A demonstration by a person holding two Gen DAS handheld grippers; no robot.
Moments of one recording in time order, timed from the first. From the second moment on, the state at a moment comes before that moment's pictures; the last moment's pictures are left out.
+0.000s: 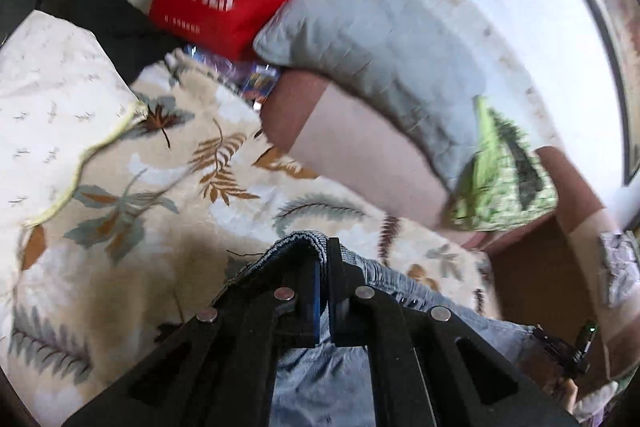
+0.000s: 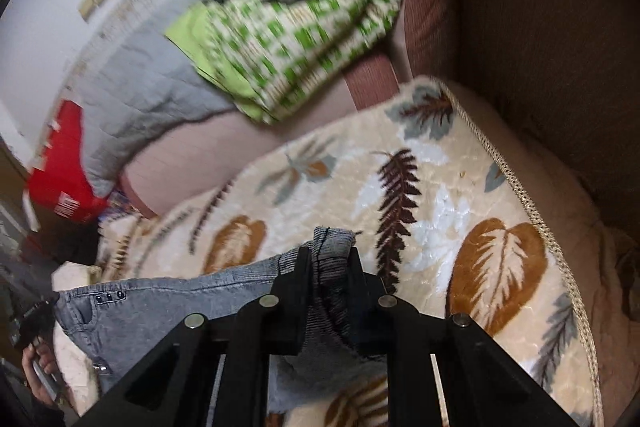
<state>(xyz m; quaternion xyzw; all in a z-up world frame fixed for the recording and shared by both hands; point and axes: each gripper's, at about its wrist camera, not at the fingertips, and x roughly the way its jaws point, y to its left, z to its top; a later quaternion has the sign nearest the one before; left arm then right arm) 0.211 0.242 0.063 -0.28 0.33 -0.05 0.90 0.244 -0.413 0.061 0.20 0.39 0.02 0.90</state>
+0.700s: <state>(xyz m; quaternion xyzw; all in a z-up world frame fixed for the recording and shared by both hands) -0.015 0.309 0.014 -0.22 0.40 0.00 0.89 -0.008 -0.443 -0.023 0.25 0.48 0.07 0.84</state>
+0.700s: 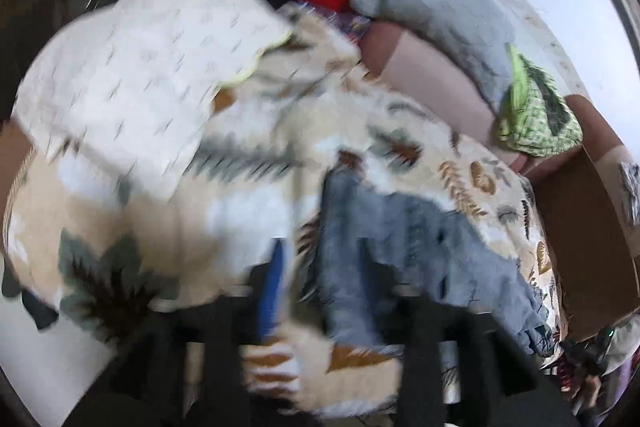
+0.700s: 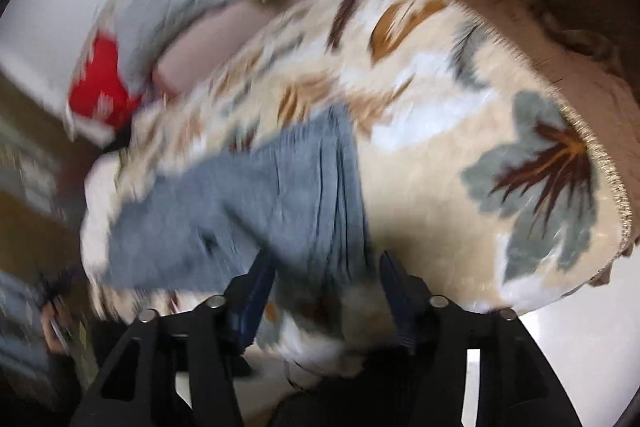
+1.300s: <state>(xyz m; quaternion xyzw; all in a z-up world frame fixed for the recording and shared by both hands) 0.036 0.179 -0.070 -0.09 0.47 -0.03 0.88 0.101 -0.395 -0.023 0.14 0.52 -0.01 0.84</state>
